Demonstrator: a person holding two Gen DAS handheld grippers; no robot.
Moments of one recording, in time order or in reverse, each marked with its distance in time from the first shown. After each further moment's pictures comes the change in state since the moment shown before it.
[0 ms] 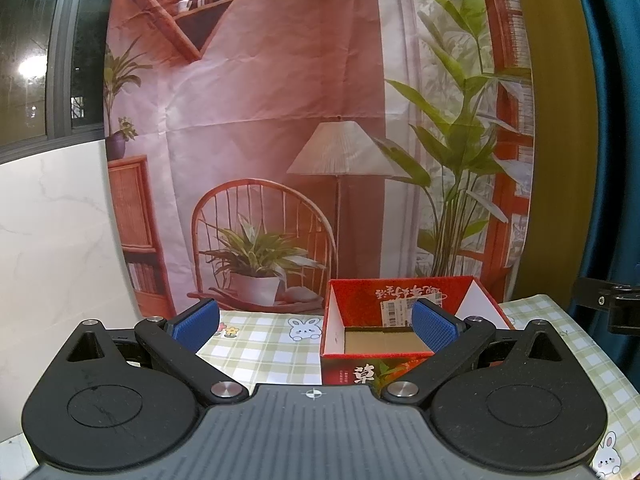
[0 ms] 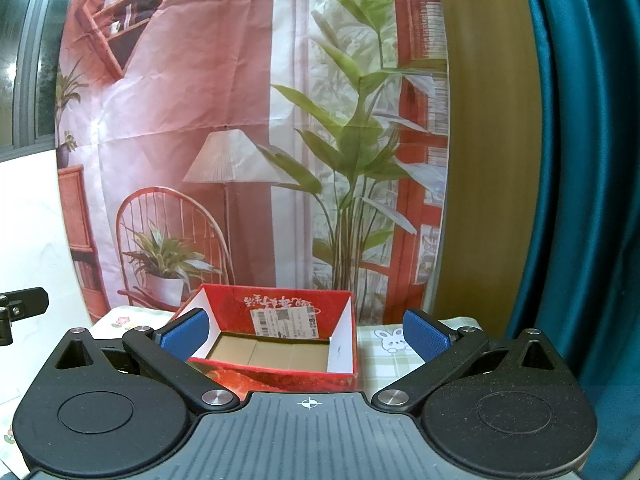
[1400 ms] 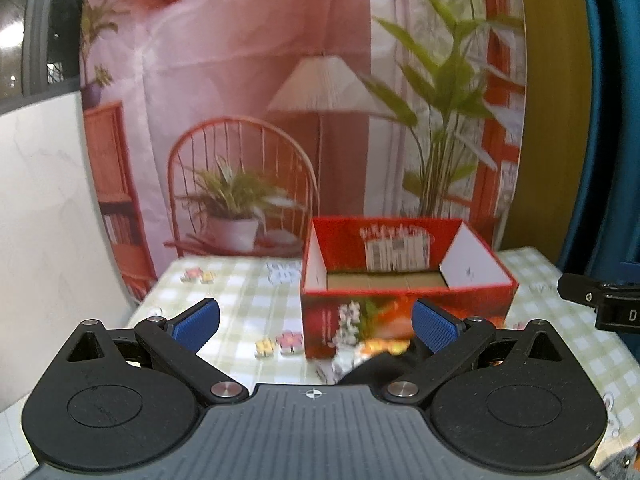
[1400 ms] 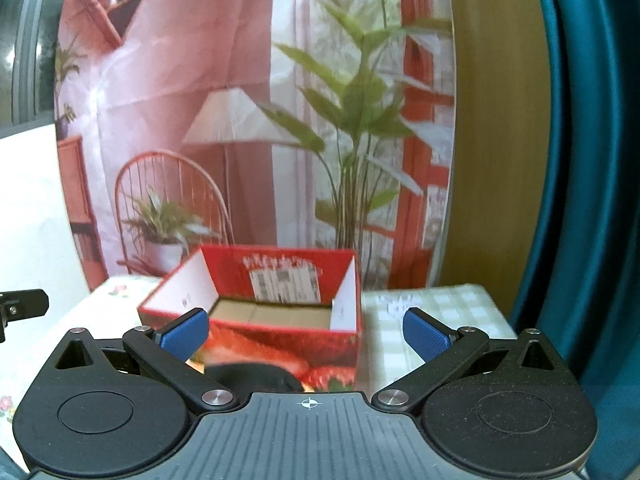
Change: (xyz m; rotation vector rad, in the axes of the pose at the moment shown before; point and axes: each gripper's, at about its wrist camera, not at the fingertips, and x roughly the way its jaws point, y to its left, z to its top) left arm 0.041 -0.004 -0.043 -0.001 0.155 -0.070; right arm 0.028 -0.005 -0.043 0.003 0.082 0.016
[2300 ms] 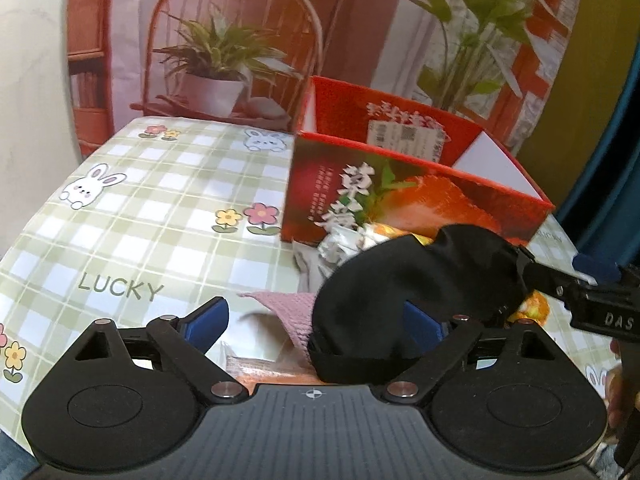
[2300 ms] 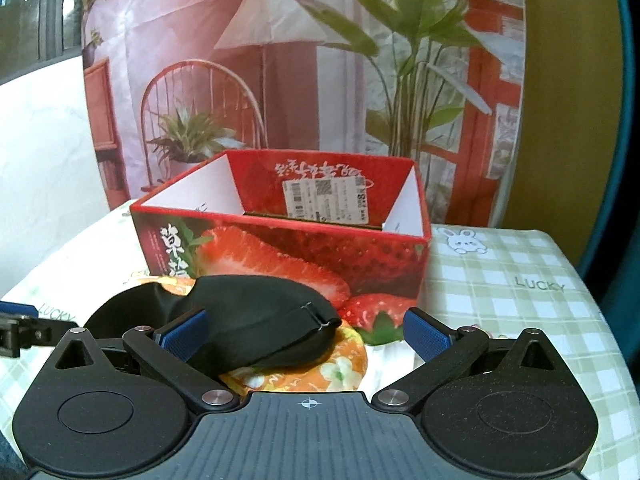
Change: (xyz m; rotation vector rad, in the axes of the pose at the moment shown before) left arm 0.102 0.030 -0.084 -0.200 0.256 -0.125; right arm 0.106 0.005 -0.070 -0.071 0.167 0.142
